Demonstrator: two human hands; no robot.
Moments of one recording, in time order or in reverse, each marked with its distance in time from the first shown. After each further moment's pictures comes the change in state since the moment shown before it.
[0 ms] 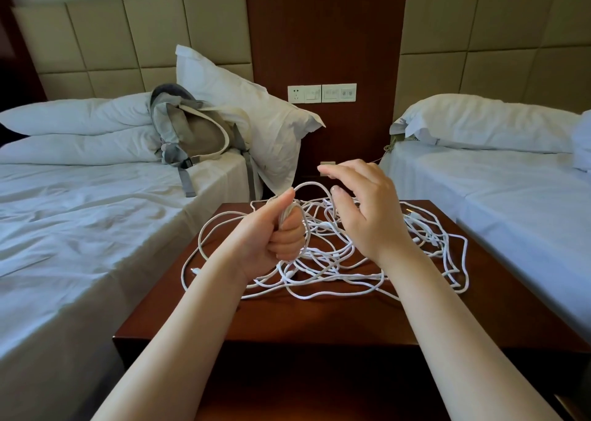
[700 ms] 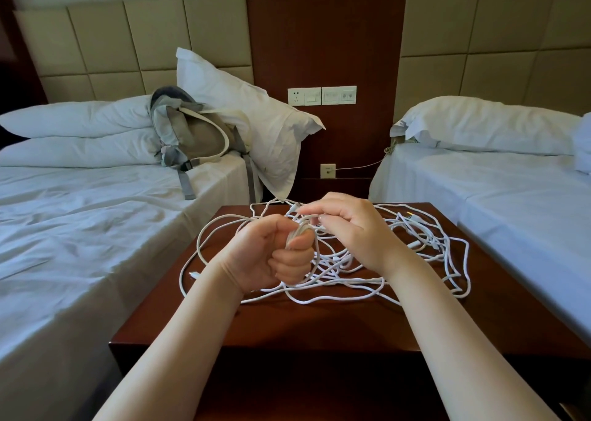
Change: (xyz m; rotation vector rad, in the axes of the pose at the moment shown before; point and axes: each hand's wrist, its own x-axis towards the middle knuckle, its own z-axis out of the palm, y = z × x) left_hand -0.001 -0.008 -0.012 -0.162 -0.509 -0.209; right_hand -0.008 -0.005 -0.003 0.377 -0.422 0.232
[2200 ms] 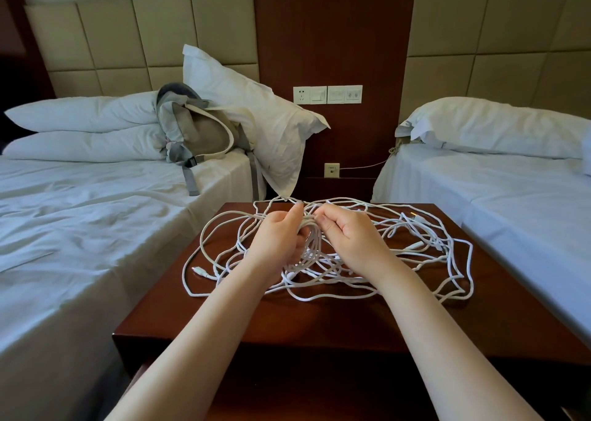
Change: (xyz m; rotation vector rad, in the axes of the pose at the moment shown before) left_hand 0.025 -0.011 0.015 0.552 1.113 0.184; right_hand -0.002 0.023 0.018 -0.132 0.032 0.045
